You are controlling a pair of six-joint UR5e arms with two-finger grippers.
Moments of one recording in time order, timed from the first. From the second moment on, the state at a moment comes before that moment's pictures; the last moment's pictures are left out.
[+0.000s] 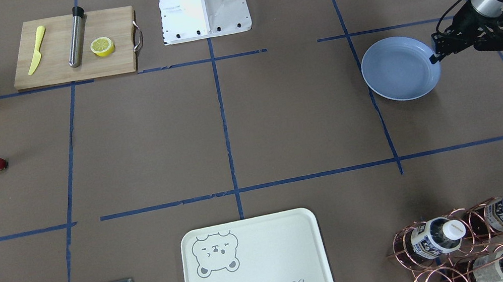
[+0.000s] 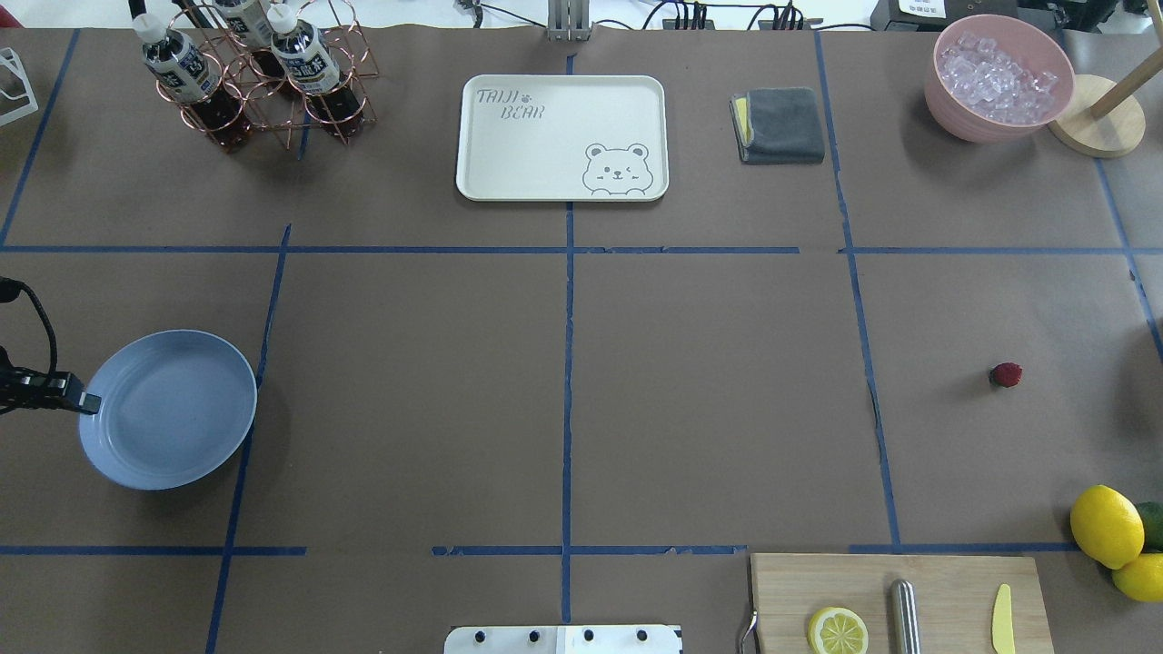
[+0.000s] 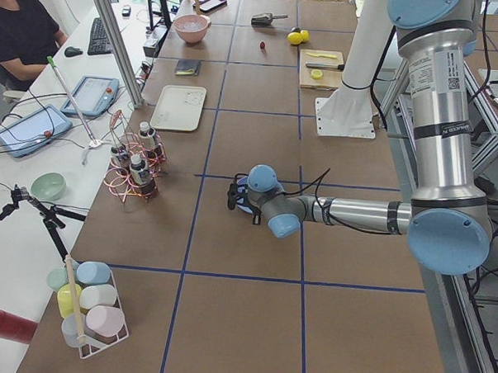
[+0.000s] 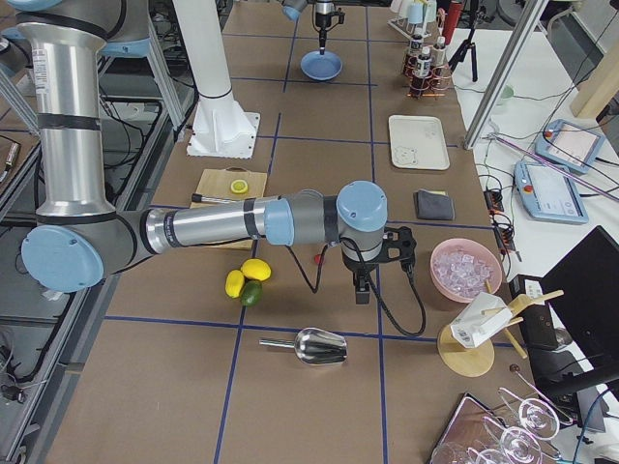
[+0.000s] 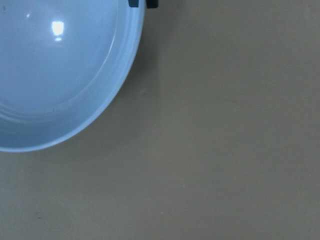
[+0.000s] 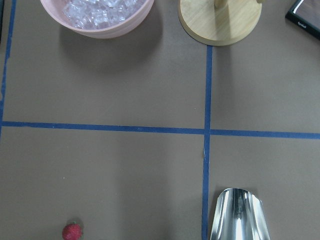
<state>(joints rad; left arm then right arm) -0.93 -1.38 -1.69 -2.46 -2.33 -0.98 1.62 -1.56 1.77 -1.65 2.43 0.03</state>
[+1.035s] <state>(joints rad) -0.87 -1.91 -1.73 -2.08 -2.20 -1.39 1.53 -1.54 1.78 -1.64 2.44 0.17</state>
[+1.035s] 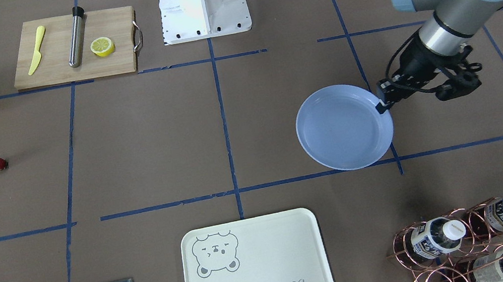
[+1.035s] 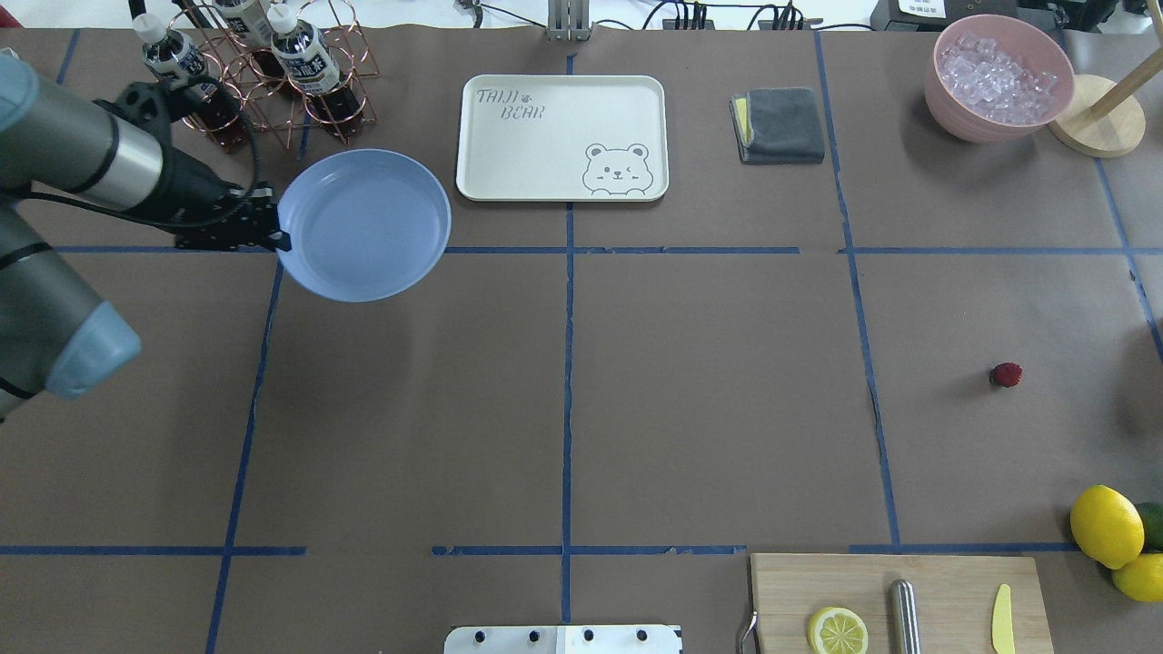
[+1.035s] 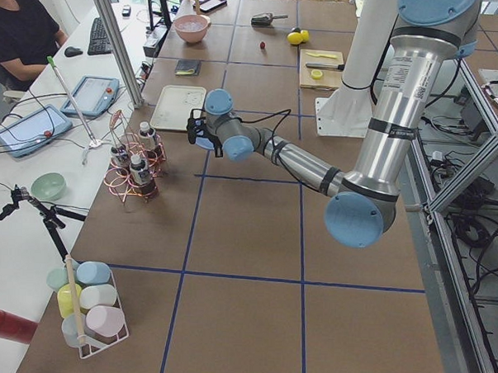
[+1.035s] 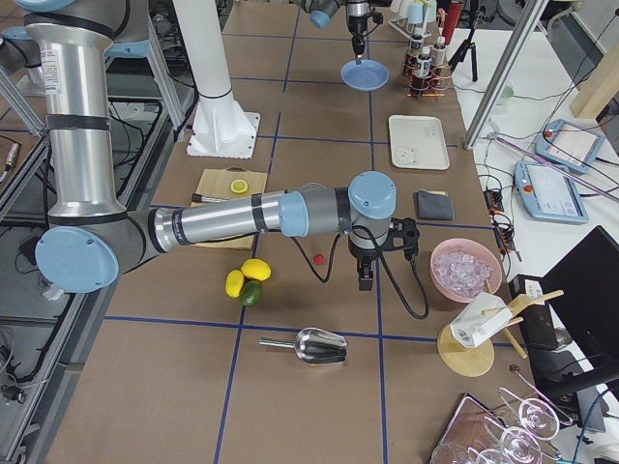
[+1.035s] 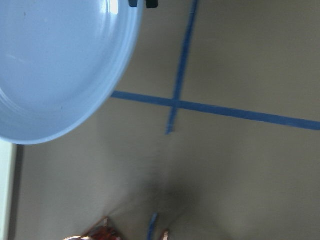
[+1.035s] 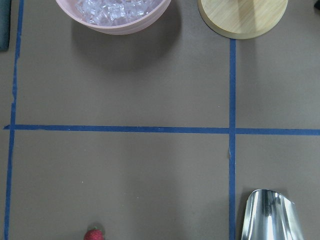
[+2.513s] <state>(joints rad) -0.56 -2.07 -1.72 -2.07 -1.99 -1.61 1.37 -1.54 1.90 -1.61 2.40 0.39</state>
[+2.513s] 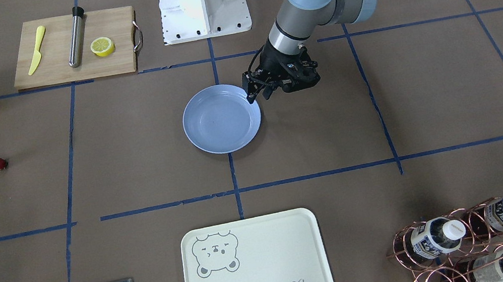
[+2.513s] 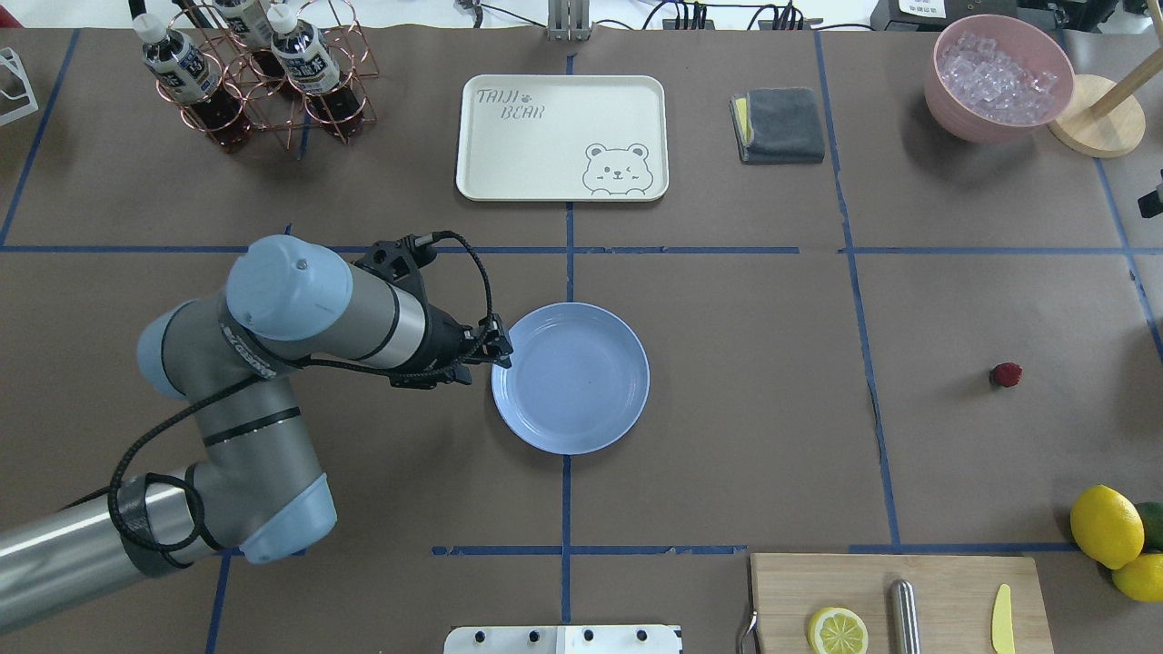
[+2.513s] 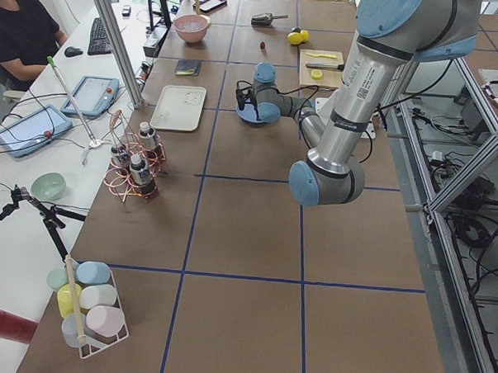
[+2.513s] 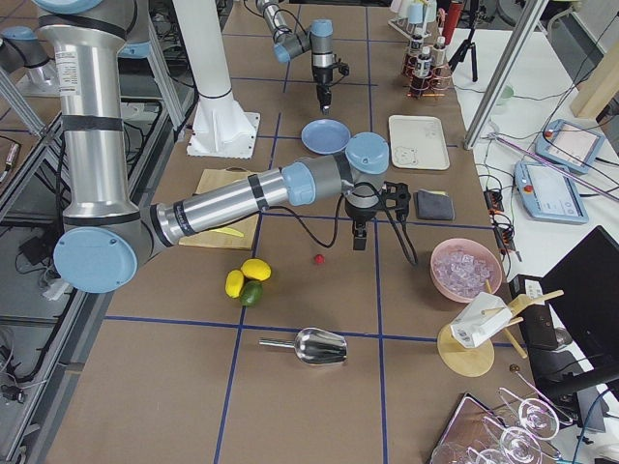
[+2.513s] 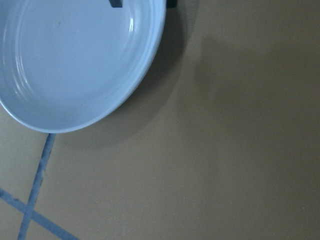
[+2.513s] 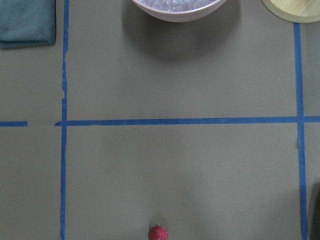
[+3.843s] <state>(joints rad) -0.77 -2.06 -1.81 -1.85 -2.08 -1.40 0.88 -1.73 1.73 -0.94 2.06 0.90</state>
